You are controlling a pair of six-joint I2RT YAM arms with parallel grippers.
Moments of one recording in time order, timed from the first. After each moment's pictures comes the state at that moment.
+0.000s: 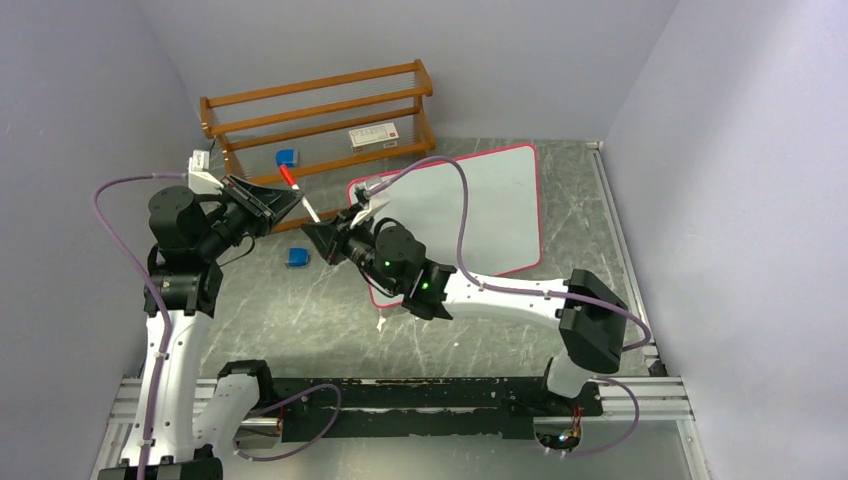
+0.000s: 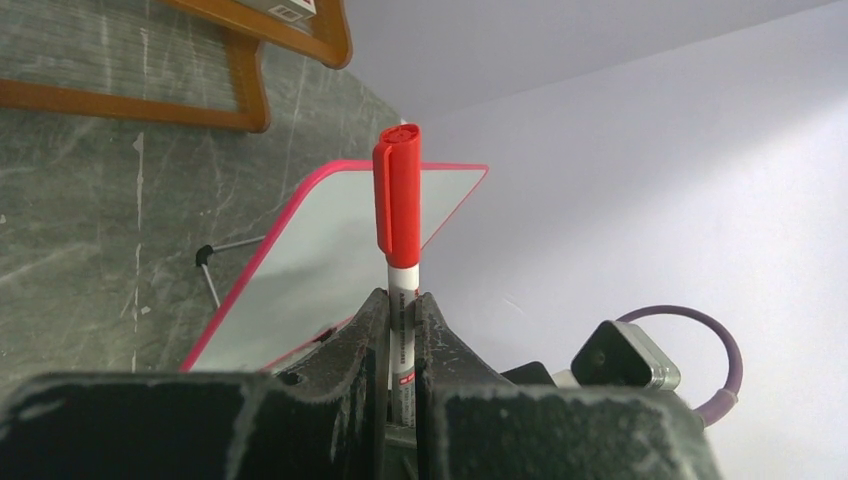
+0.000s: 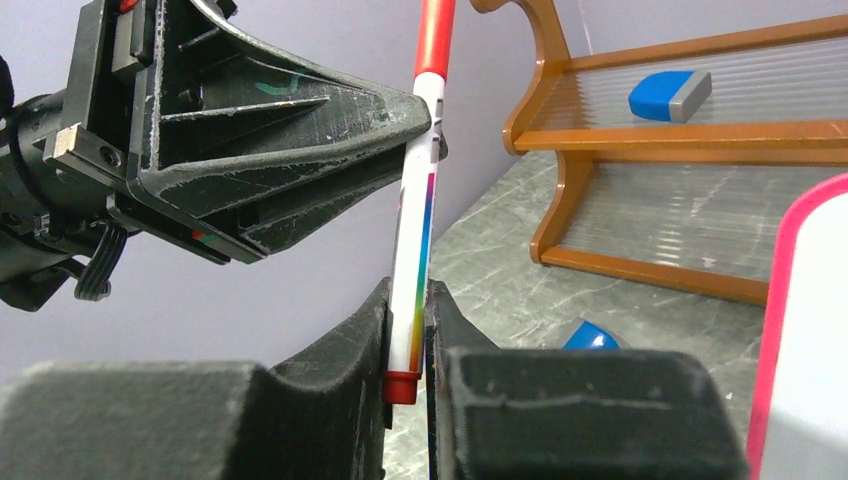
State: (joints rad) left arm 0.05 0.80 0.95 -0.30 0.56 -1.09; right arm 1.19 1.66 1.19 0.60 0.31 0.45
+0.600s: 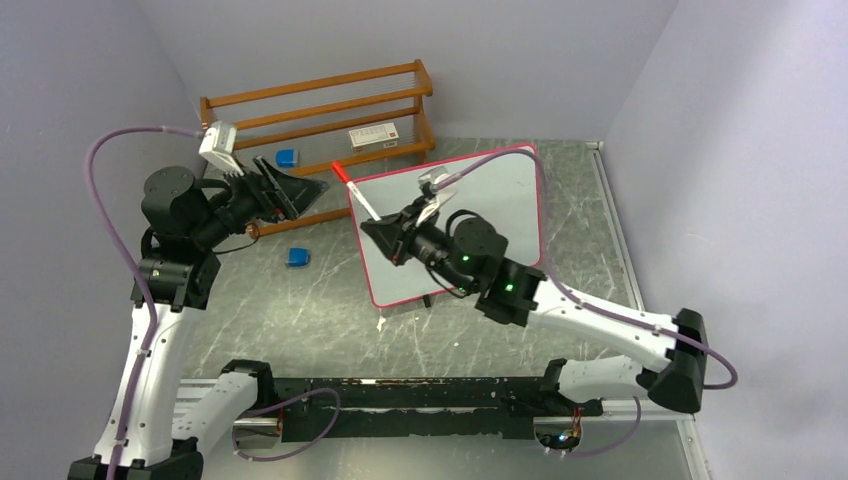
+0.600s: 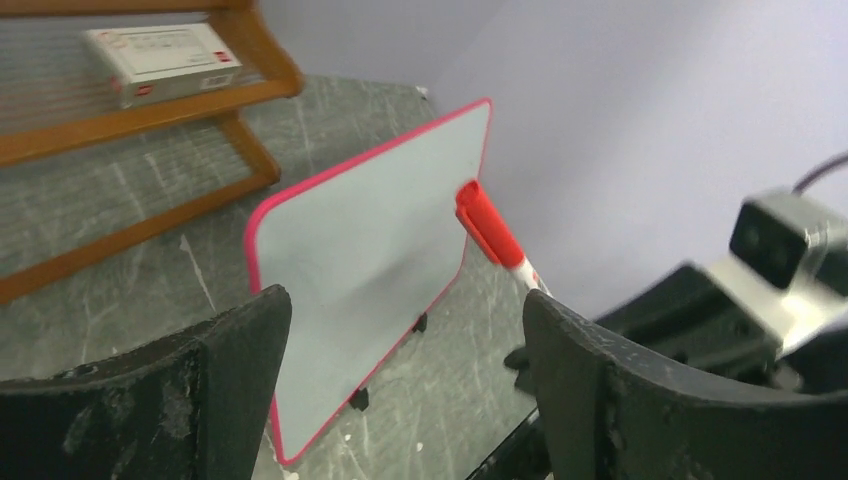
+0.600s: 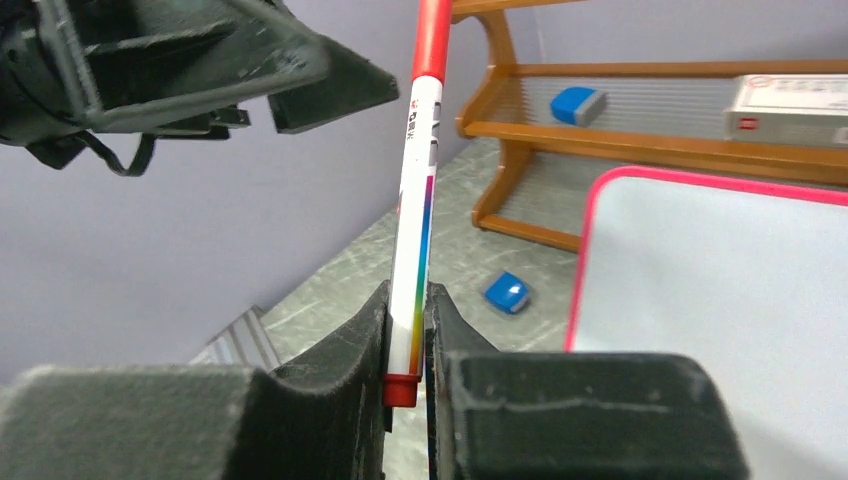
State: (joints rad) left arm -0.09 0.86 1.15 -0.36 0.56 -0.67; right arm 1.14 1.24 1.06 0.27 0.23 0.35
